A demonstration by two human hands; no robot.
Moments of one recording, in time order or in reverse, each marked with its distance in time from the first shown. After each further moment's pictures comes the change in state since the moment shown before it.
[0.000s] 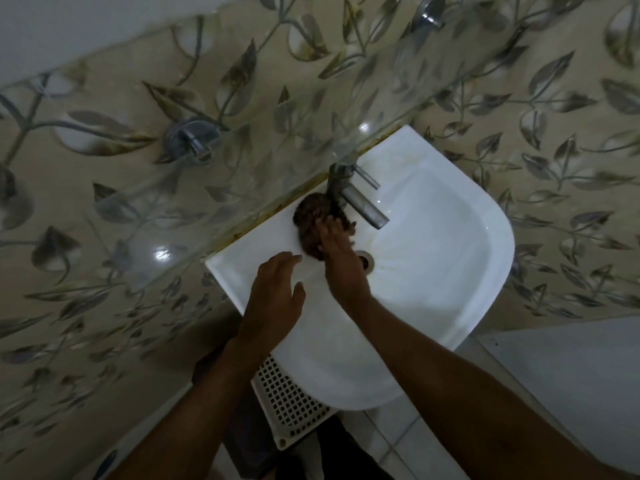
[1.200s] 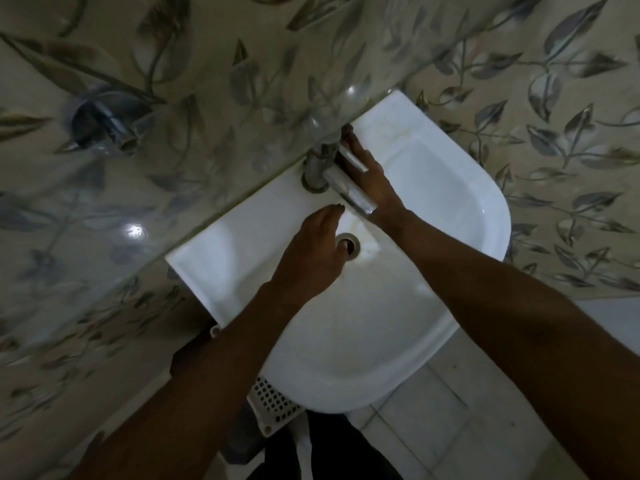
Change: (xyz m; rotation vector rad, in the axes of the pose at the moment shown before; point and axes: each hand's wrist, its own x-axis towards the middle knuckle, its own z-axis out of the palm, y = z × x) left_hand 0.077 0.071 0.039 -0.052 -0.200 0.108; right_hand 0.111 0.065 -0.086 -0.177 -0.161 -0.012
